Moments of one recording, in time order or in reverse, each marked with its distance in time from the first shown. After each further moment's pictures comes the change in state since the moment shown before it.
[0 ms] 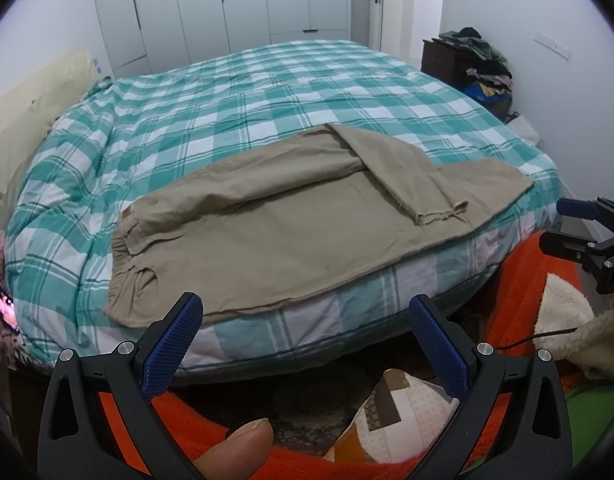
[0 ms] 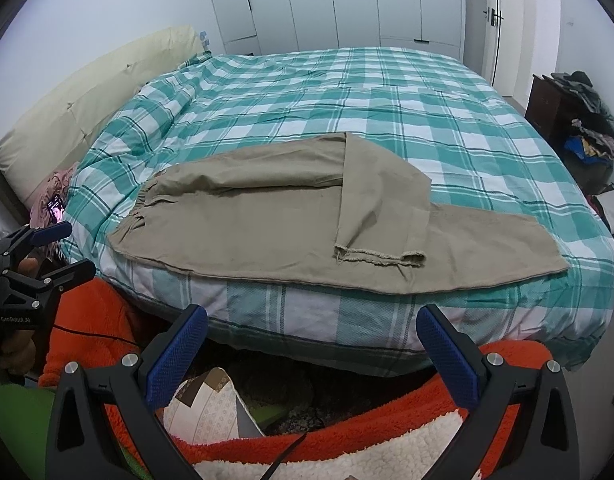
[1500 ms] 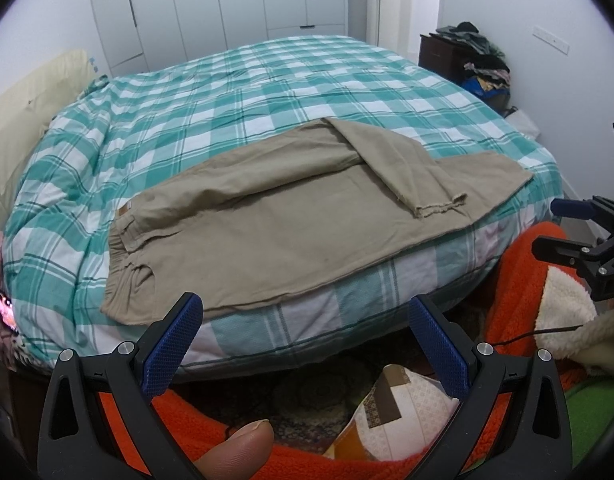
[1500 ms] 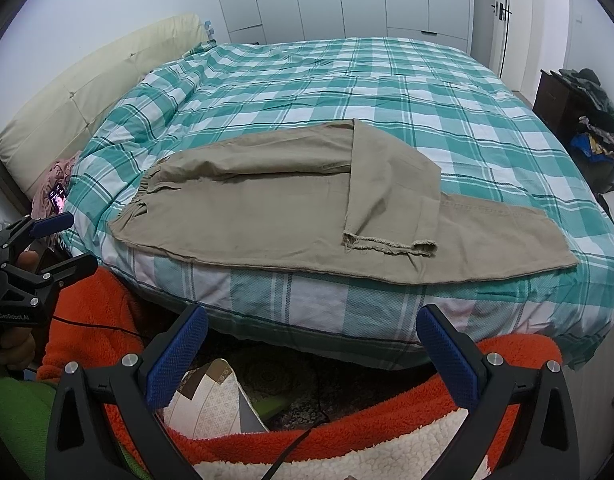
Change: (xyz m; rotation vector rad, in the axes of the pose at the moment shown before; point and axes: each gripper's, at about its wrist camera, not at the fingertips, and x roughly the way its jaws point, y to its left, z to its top) left arm 0.008 -0.002 -0.004 0.003 0.016 -0.004; right arm 0.013 0.007 -0.005 -0.017 0.033 0.012
